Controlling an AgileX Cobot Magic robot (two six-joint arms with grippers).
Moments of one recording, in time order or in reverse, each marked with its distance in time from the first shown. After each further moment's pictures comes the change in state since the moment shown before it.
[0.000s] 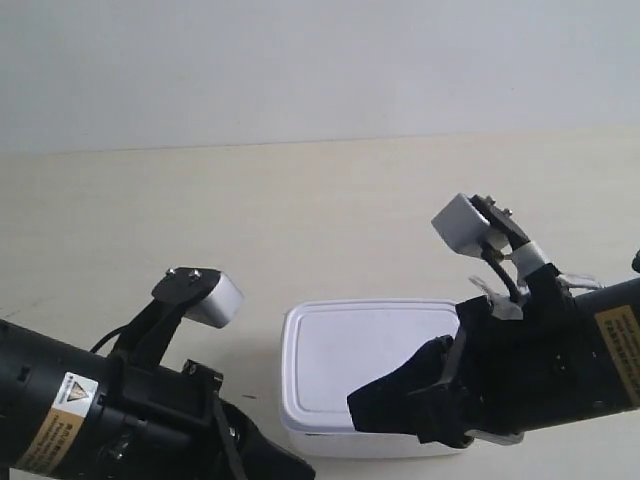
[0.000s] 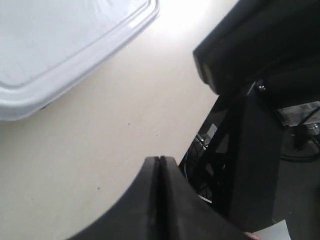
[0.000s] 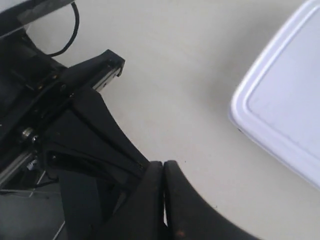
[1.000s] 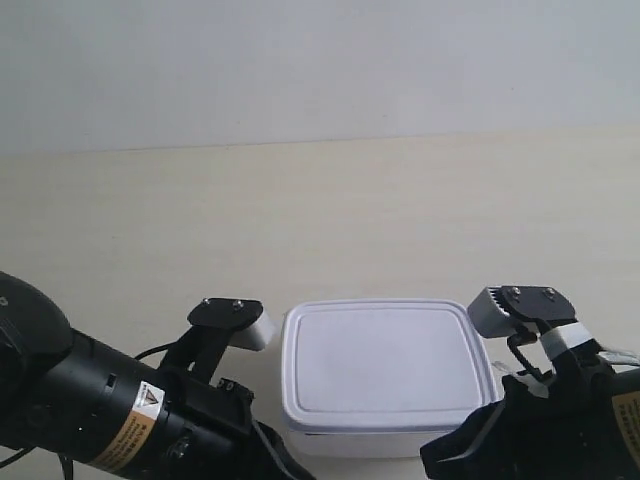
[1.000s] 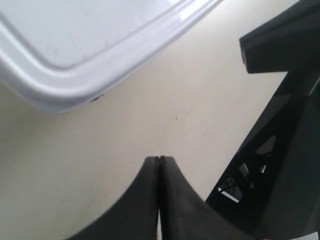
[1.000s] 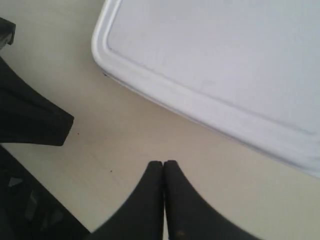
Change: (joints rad) left arm -0.012 0.202 -0.046 -0.018 0.062 -0.002; right arm 0.002 0.016 0.177 0.005 0.274 -0.019
